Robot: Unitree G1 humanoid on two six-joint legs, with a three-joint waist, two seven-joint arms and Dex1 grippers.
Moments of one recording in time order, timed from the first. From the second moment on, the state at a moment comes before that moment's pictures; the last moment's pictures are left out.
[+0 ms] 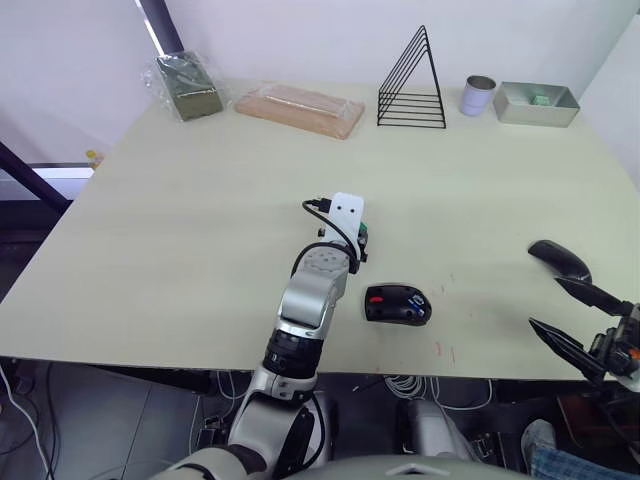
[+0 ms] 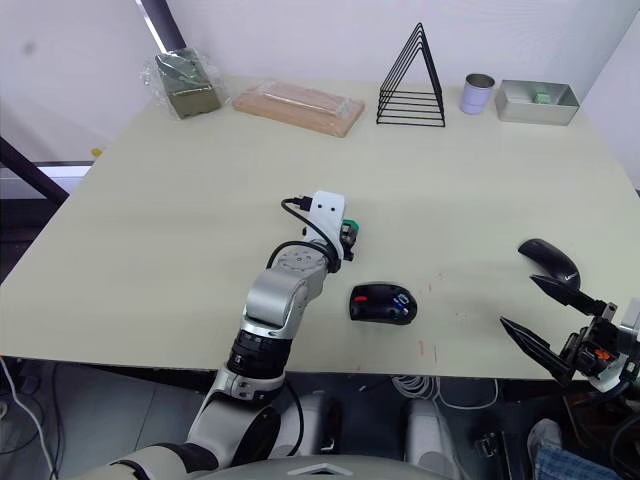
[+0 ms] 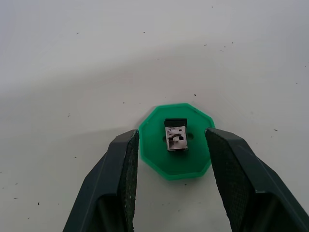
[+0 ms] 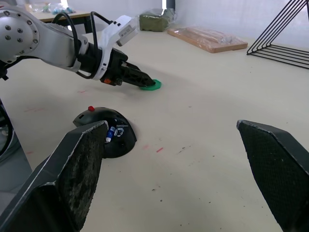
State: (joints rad) left arm -0.53 -0.09 -0.17 -0.06 0.05 0.96 0.06; right arm 0.39 -0.58 -0.52 -0.27 0.74 0.03 1.17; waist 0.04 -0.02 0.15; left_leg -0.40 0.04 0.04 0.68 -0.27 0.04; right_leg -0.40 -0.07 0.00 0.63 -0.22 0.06
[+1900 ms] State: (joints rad) left arm -0.53 -0.07 -0.19 -0.07 0.05 0.97 0.01; right arm 0.39 -0.58 -0.50 -0.30 0.74 0.04 1.15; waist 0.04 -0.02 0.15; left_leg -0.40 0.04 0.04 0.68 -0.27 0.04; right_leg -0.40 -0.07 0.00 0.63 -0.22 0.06
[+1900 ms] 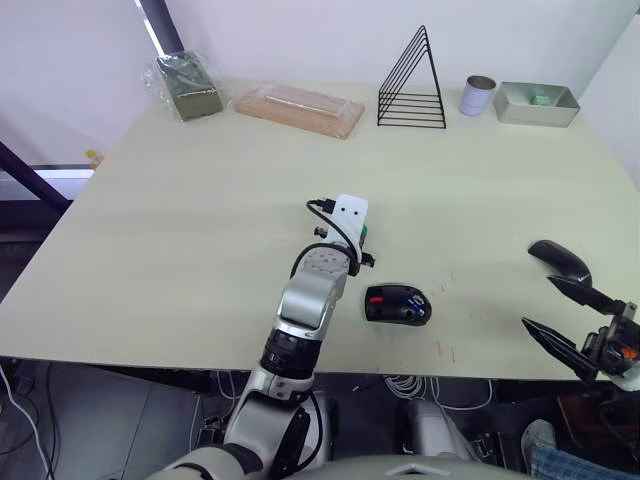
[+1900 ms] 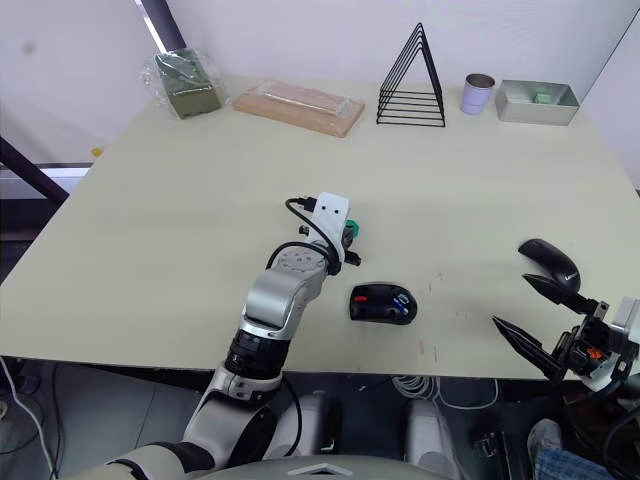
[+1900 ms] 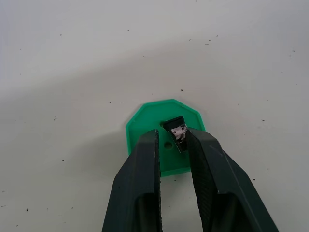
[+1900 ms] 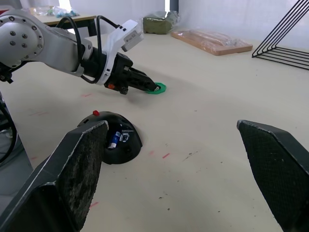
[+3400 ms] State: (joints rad) left arm -0.54 -0.14 -0.14 -0.06 0.06 1.01 0.09; right arm 0.41 -0.58 -0.50 -0.31 0.75 0.06 1.15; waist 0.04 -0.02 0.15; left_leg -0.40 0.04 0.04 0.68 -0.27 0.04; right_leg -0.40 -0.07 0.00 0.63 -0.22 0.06
